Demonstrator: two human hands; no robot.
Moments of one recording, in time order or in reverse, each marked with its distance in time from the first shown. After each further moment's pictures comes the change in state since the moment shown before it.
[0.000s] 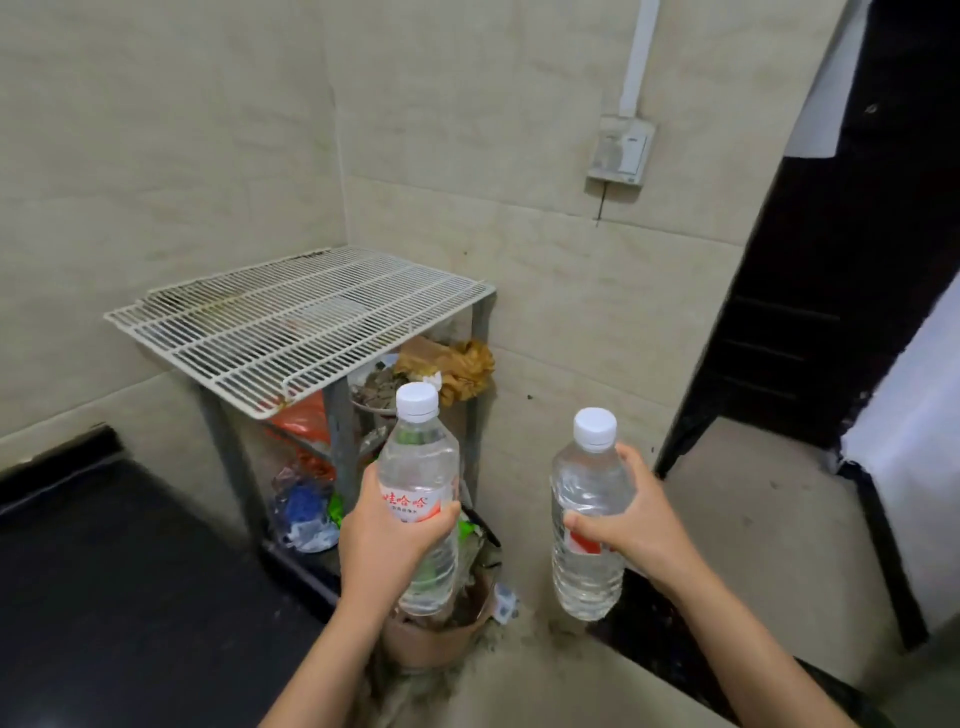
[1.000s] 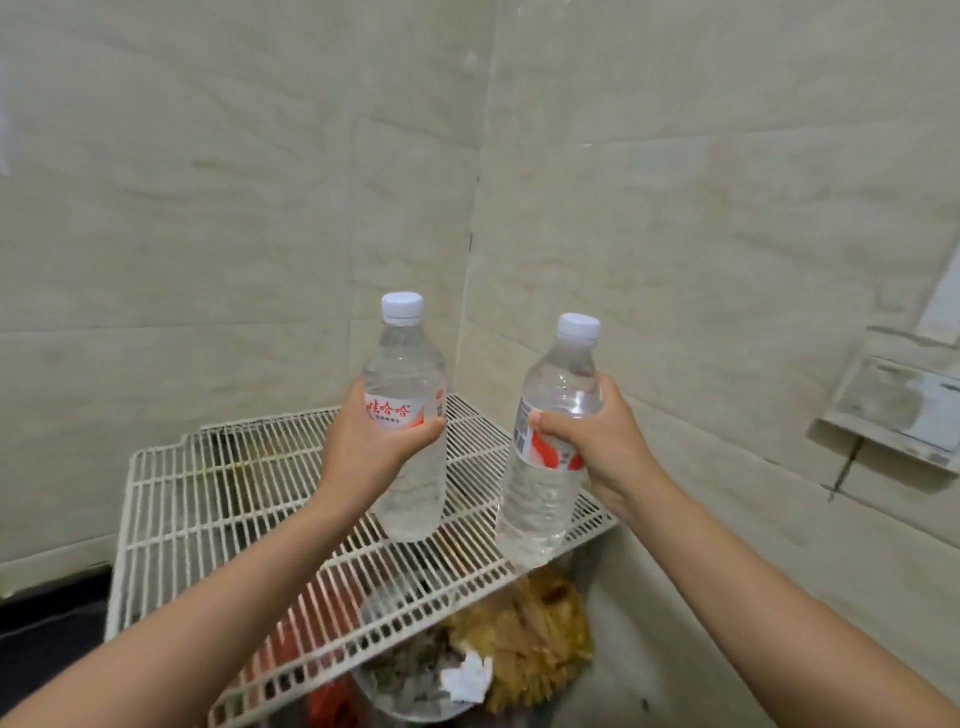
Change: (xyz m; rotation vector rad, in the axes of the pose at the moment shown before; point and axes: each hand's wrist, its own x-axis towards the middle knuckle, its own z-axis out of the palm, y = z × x) left_hand 0.358 0.095 -0.004 -0.001 0.387 0.200; right_hand 0.409 -0.152 0.080 0.336 -0.314 -0.313
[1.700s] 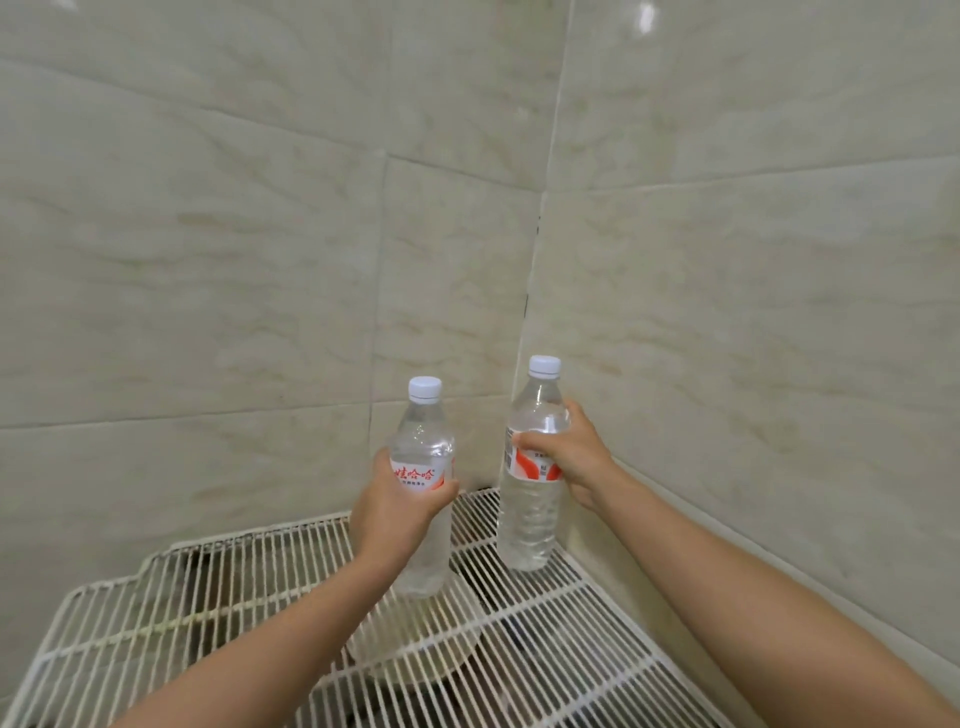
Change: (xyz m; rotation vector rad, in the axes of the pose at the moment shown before) left_hand 0.170 -0.088 0.052 0.228 0.183 -0.163; right_hand 0.244 0.076 0.062 -0.082 -0.130 0.133
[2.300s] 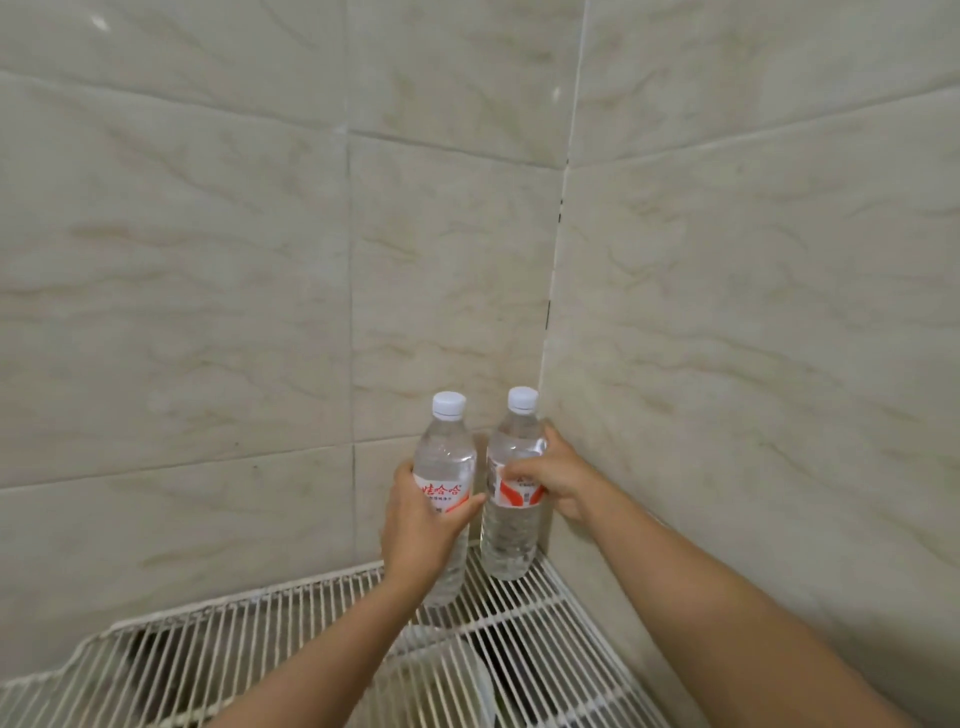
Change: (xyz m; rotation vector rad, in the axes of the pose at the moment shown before) left_hand 0.083 -0.010 0.075 -0.008 0.024 -0.017; right_hand 0.136 0.050 0.024 -0.007 -0.182 0.119
